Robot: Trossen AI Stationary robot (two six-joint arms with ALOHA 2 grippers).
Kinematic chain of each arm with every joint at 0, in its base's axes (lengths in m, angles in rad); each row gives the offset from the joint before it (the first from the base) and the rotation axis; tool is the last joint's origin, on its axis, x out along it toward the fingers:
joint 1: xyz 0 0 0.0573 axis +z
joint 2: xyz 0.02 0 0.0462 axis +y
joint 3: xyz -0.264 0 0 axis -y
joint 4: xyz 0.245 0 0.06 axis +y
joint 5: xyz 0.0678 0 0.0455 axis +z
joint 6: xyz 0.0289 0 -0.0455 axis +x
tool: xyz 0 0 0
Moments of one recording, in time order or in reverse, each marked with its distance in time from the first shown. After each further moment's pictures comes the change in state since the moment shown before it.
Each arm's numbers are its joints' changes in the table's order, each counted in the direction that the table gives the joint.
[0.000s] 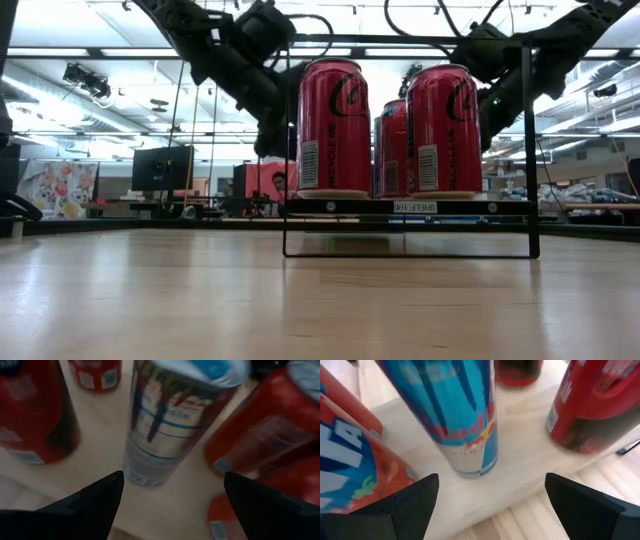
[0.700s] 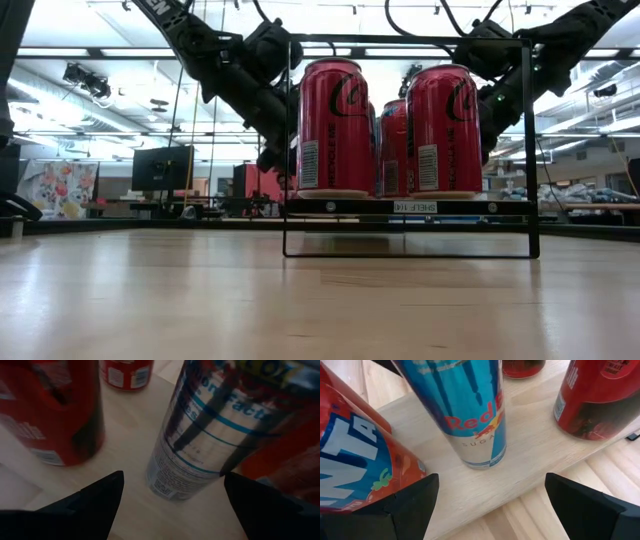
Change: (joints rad) left arm 0.030 0.093 0.000 -0.100 0.070 -0.040; right arm 0.023 -0.027 0.000 0.049 0.002 0.070
